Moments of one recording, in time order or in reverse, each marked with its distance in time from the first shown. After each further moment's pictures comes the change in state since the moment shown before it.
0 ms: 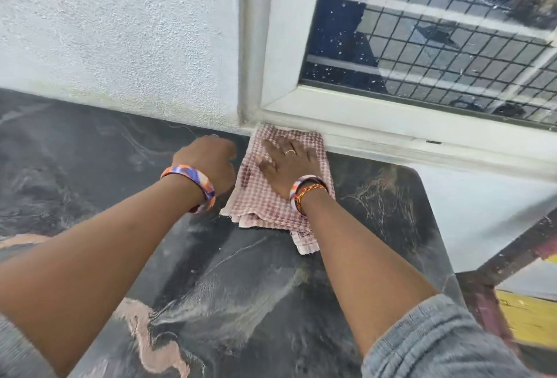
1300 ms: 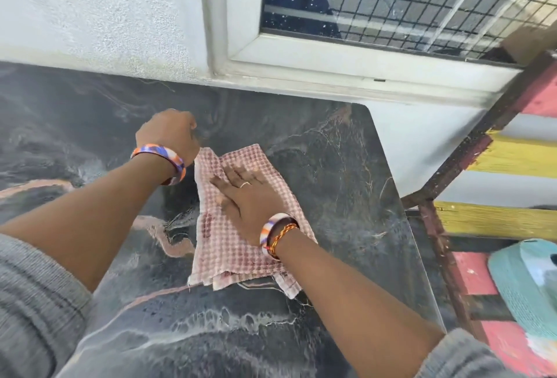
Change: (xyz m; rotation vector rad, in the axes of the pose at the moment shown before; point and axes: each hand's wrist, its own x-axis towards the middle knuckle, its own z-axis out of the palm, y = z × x) left_hand -0.068 -0.016 0.006 -0.070 0.106 -0.035; right_hand -0.178 -0.066 0.032 0.125 -0.050 -0.199
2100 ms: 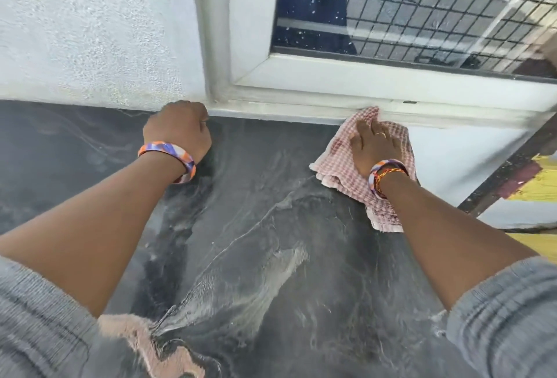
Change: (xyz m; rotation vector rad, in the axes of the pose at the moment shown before) left_hand 0.107 0.010 0.017 -0.068 0.093 0.046; right_hand 0.085 0.216 -0.074 -0.086 0.231 0.759
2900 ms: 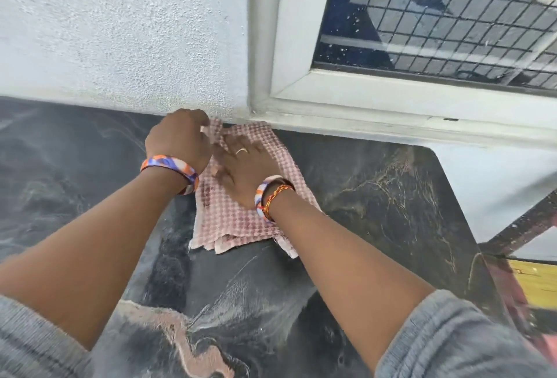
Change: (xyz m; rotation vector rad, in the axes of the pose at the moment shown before) left_hand -0.013 -0.040 -0.024 -0.009 0.089 -0.090; right_hand -0.080 -0.214 0.031 -0.051 -0.118 -0.853
